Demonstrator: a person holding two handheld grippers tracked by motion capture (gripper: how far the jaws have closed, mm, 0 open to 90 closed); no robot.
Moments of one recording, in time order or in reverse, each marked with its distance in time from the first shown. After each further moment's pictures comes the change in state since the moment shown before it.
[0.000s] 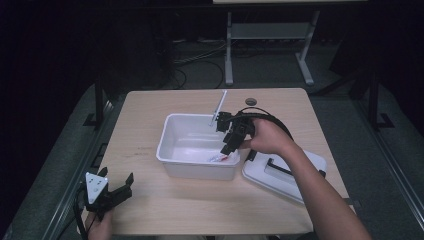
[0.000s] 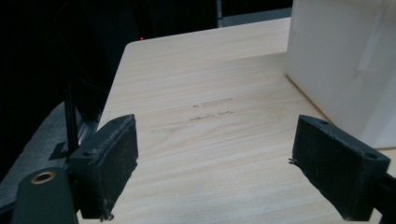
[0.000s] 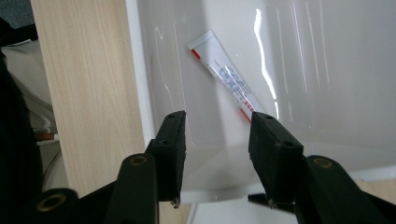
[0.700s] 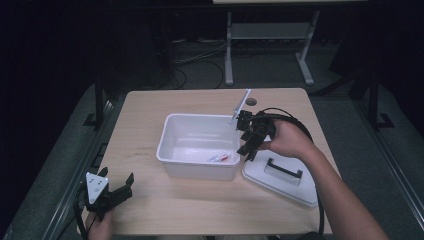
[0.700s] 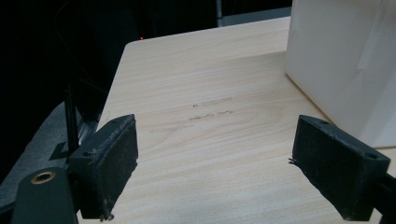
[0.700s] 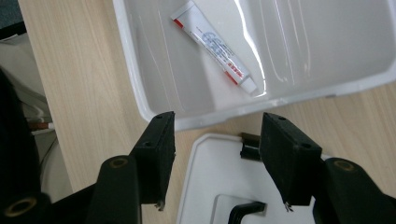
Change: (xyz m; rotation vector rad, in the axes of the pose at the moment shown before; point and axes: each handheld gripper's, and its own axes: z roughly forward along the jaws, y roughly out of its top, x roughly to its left) left arm 0.000 0.000 0.000 0.007 0.001 0.009; right arm -0.004 -0.044 -0.020 -0.020 -0.041 0.075
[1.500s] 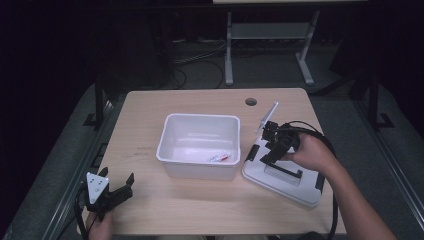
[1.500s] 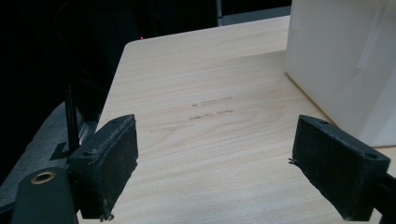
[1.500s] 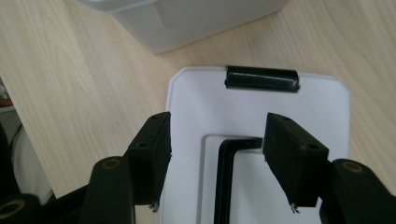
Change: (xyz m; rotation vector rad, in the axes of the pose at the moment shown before) left arm -0.001 0.000 0.000 0.004 0.001 0.006; right arm -0.012 -0.072 0.016 0.030 -0.041 0.125
